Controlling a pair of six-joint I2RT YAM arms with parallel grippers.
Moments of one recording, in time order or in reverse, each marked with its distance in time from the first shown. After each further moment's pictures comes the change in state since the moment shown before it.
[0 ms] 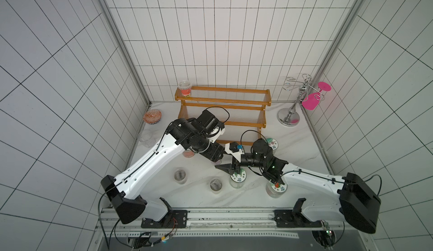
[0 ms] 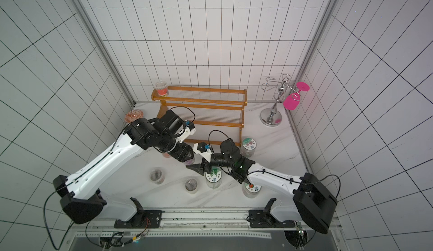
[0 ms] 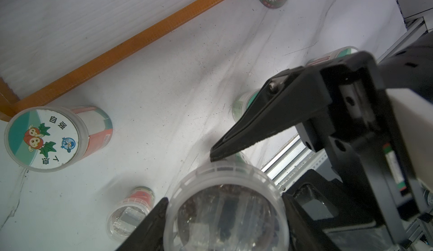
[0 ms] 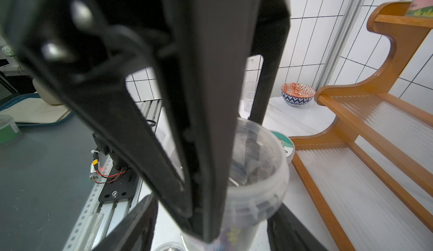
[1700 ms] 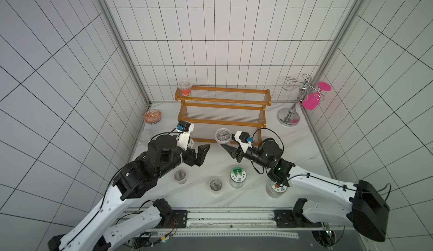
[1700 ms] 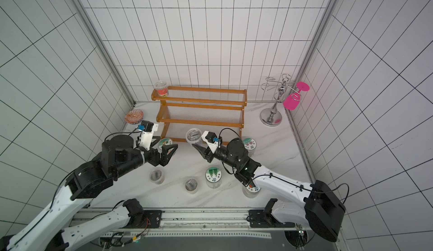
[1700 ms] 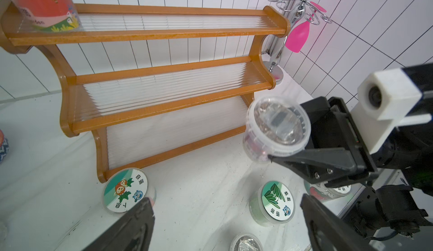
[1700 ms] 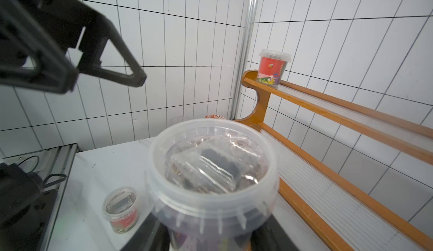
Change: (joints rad) left arm 0.006 -0.675 -0.523 0.579 -0.296 -0.105; right arm -0.012 -0.072 0.029 0.110 0.430 -0.016
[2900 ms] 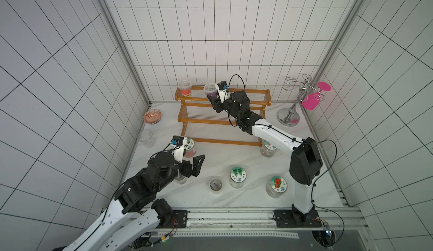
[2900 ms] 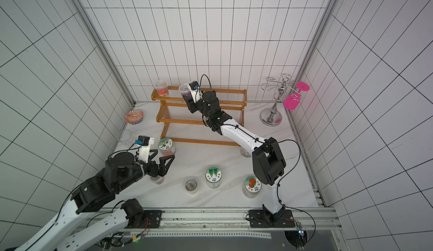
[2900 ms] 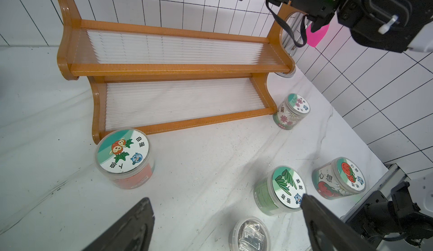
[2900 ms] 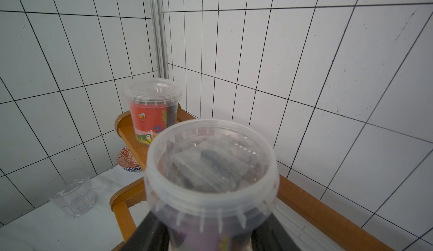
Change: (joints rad) left arm 0.001 -0.180 -0.252 0.055 -0.021 -0.109; right arm -0.194 0.729 0.992 -0.345 0.092 0.069
